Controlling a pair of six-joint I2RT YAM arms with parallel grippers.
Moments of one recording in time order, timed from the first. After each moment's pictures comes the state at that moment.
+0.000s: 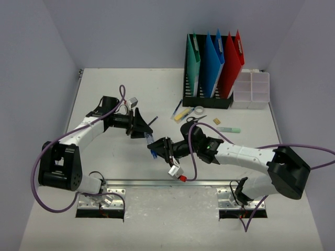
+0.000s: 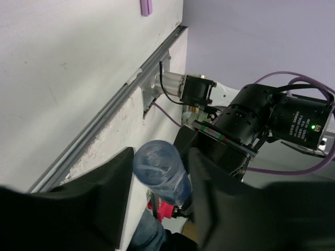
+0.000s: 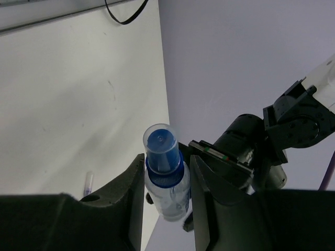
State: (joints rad) left arm -0.12 1.41 0.87 -0.44 1.16 -0.62; right arm 0.94 1.37 0.68 0.27 -0.75 -1.77
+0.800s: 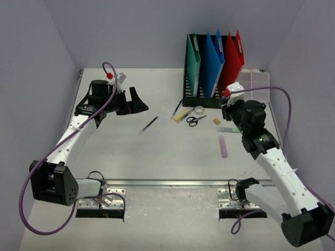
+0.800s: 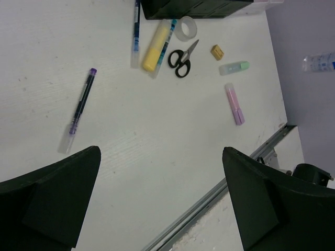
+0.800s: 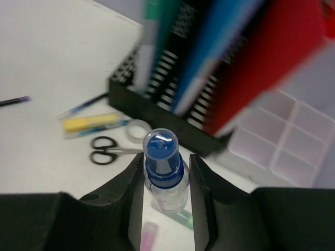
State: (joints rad) left arm -0.12 1.26 1.06 -0.42 0.59 -0.39; right arm 0.37 0.87 0.75 -0.07 0.01 -0.31
